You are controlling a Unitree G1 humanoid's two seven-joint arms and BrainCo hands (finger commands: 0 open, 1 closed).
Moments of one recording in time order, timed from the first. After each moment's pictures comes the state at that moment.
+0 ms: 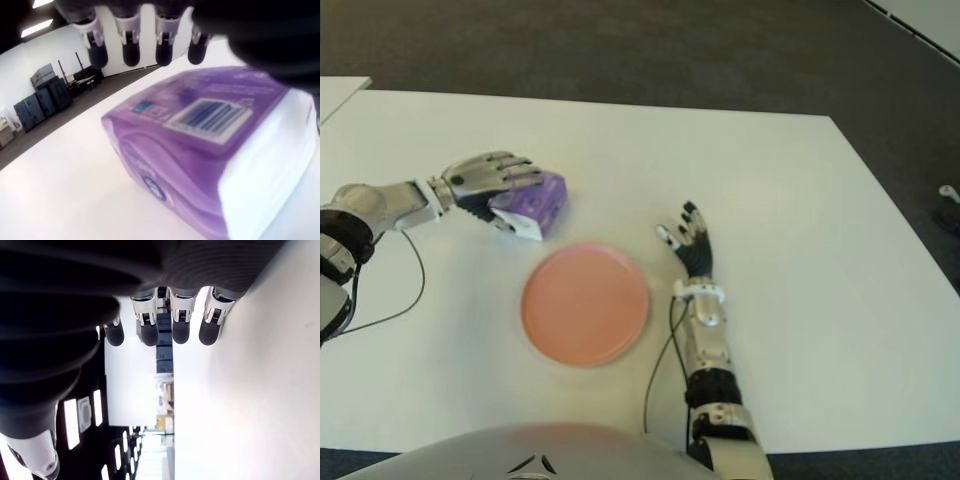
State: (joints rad) left arm -0.90 0.72 -0.81 1.08 1.18 -0.69 0.63; right arm -0.11 -0.03 -0.10 0.45 0.04 -0.31 0.01
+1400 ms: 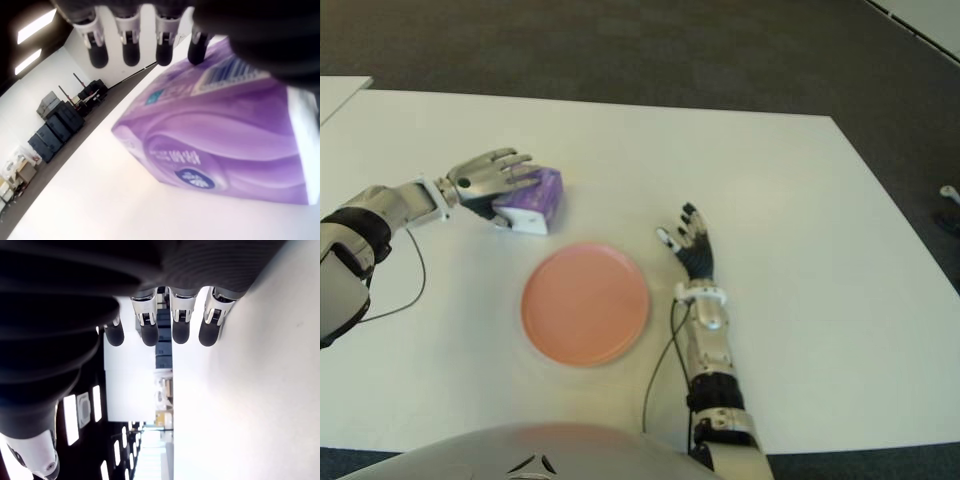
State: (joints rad) left arm -0.96 0.65 -1.00 1.21 1.29 -0.46 0.81; right arm -0.09 -0.04 -0.10 0.42 0.04 -0.30 0.03
